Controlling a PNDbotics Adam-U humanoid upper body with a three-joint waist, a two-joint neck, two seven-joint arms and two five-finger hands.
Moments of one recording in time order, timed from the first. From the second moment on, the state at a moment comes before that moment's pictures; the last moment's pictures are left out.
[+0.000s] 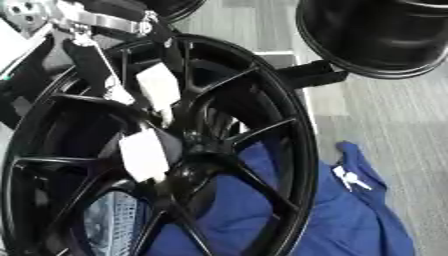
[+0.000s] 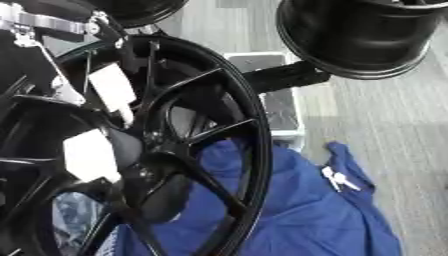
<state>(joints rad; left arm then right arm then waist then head) -1.14 0.78 -0.55 -1.47 -0.18 -0.27 -0.84 -0.30 -0.95 -0.09 -1.99 0.17 0.69 -0.32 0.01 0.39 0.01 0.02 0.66</state>
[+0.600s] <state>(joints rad) -1.14 0.77 -0.57 -1.46 -0.17 -0.27 -0.84 -0.30 -0.95 -0.10 -1.99 0.16 0.70 -0.34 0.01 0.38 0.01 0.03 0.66</state>
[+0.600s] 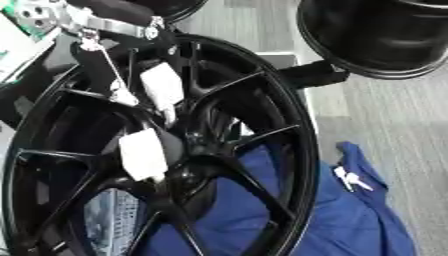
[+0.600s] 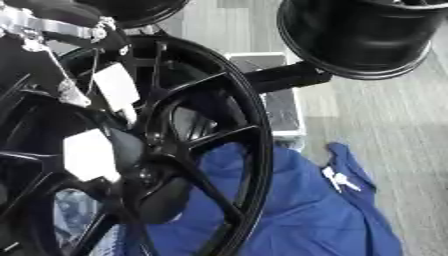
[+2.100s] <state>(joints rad) -1.11 0.92 -0.17 -1.37 0.03 -0.20 -0.78 -0.25 -0.94 -0.12 -1.99 0.15 0.71 -0.38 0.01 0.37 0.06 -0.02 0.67</state>
